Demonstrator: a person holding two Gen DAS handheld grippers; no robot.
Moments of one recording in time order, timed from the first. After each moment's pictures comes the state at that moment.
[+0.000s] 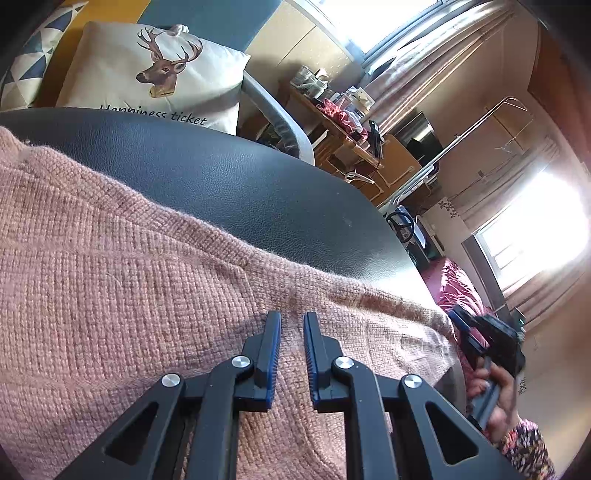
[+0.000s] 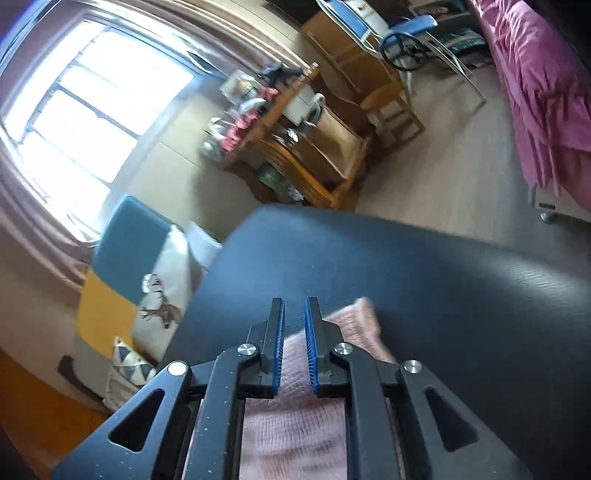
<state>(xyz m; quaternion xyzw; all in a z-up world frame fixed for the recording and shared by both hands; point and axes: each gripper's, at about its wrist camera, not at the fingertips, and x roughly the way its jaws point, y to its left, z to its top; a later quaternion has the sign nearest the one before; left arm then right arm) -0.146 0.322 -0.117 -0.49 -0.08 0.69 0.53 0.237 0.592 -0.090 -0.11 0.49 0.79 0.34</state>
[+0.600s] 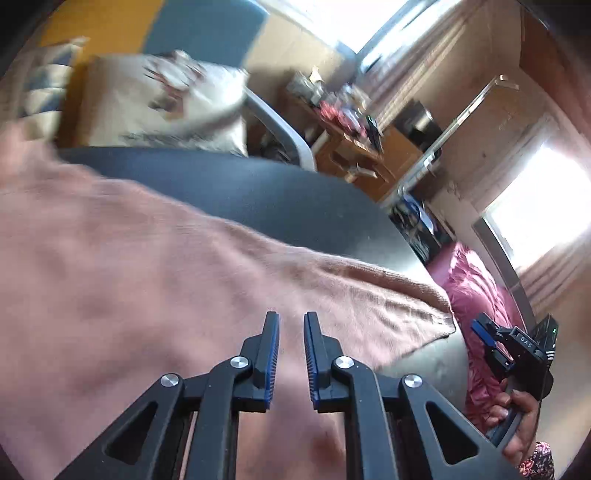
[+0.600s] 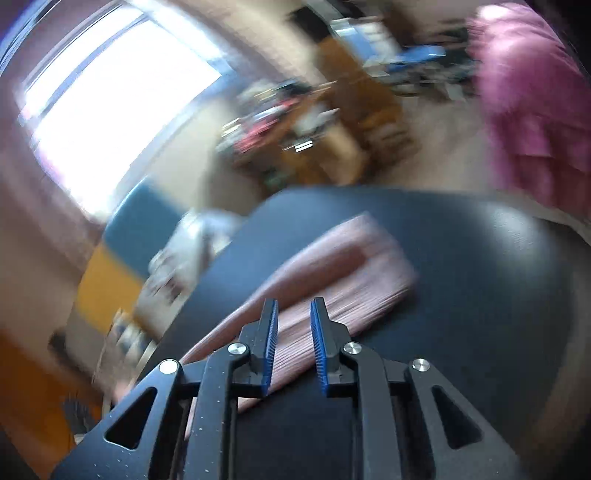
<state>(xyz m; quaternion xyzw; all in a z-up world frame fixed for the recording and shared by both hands) -0.129 0.230 -0.059 -0.46 -0.03 0.73 0.51 0.215 0.432 -0.046 -0.15 0.44 0.83 0.31</state>
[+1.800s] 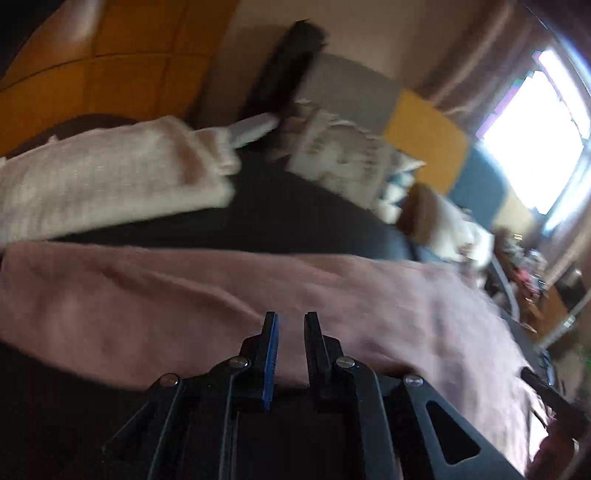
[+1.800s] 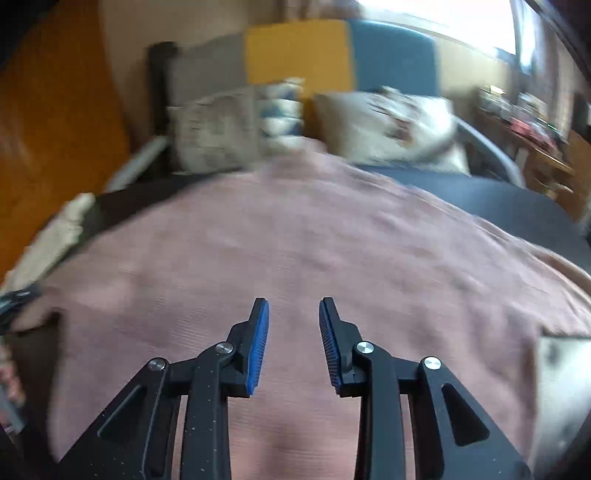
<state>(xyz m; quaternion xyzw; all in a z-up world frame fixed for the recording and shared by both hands) -0.235 -0.315 -0.047 -0.41 -0.15 0.89 0.12 -0.120 0.018 -0.026 -0.40 0.10 0.91 0.08</state>
